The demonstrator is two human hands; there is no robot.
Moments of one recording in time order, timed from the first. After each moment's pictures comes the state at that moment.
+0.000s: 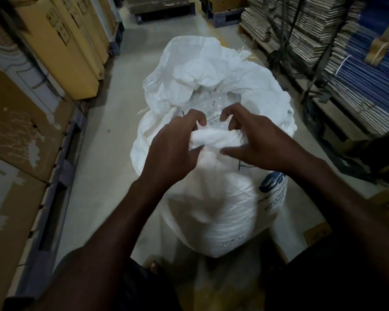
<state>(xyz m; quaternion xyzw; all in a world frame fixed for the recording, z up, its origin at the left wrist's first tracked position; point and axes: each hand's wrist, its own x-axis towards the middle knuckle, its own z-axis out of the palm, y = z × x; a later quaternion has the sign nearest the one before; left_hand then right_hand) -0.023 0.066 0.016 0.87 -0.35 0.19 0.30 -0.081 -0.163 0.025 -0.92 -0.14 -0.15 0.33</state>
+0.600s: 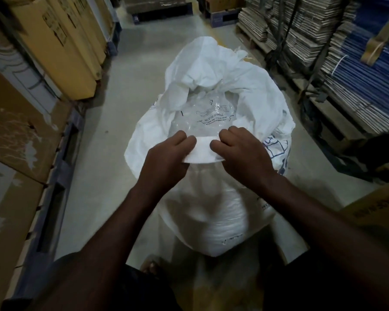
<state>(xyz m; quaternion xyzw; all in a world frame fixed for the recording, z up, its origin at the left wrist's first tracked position) -0.009 0.088 -0.030 0.88 -0.39 0.20 0.17 -0.079 -0.128 -0.022 -0.93 -0.17 -0.33 0.03</state>
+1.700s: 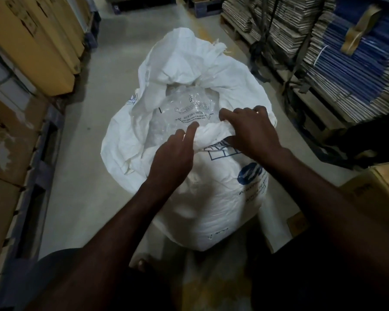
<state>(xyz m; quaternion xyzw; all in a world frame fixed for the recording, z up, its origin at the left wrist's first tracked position) -0.023 0.022 -0.053 0.94 -0.31 0.14 0.08 -0.060 -0.203 -0.023 -0.98 0.00 -0.17 0.05</state>
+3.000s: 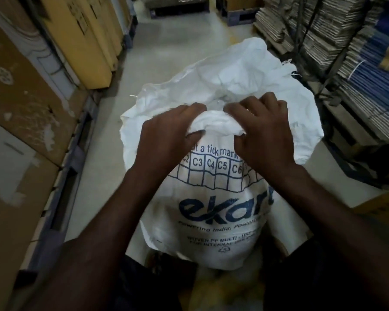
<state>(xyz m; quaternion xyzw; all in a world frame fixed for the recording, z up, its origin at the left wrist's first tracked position) -0.036 0.119 0.037 0.89 -0.33 0.25 0.18 -0.108 -0.093 0.042 -0.93 -0.06 -0.34 0.09</state>
